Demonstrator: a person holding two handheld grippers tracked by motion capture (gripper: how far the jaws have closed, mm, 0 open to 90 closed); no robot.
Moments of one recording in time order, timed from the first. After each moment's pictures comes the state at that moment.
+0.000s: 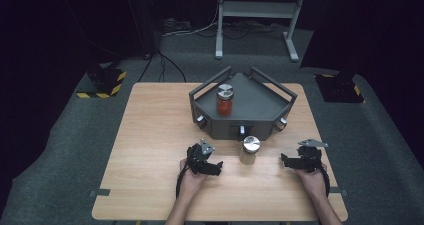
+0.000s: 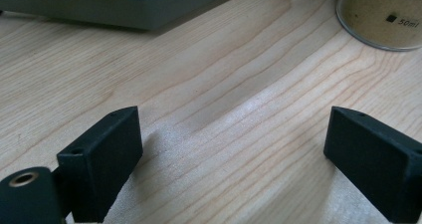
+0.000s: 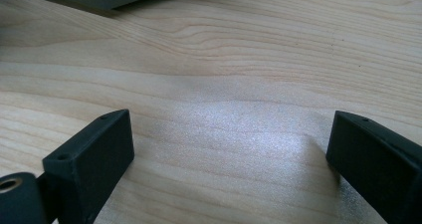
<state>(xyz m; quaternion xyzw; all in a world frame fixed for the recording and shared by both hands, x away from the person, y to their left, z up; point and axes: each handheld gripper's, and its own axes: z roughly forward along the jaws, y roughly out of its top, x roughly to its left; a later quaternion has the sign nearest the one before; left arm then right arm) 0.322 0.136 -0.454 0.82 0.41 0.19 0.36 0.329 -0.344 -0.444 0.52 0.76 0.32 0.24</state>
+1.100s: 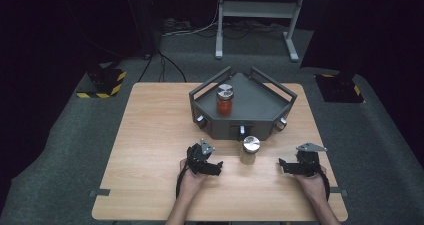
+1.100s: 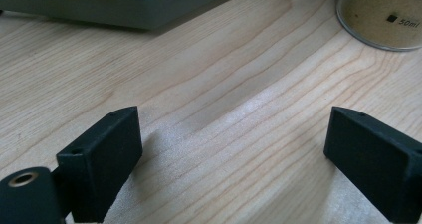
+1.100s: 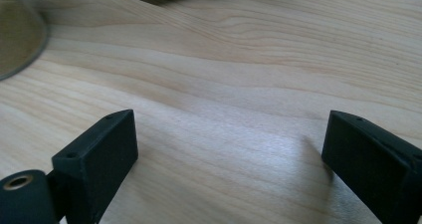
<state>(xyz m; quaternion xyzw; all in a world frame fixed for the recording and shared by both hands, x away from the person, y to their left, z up) 0.322 0.136 -0.454 0.82 0.41 0.19 0.36 0.316 -0.348 -0.444 0.48 0.78 0.34 0.22</state>
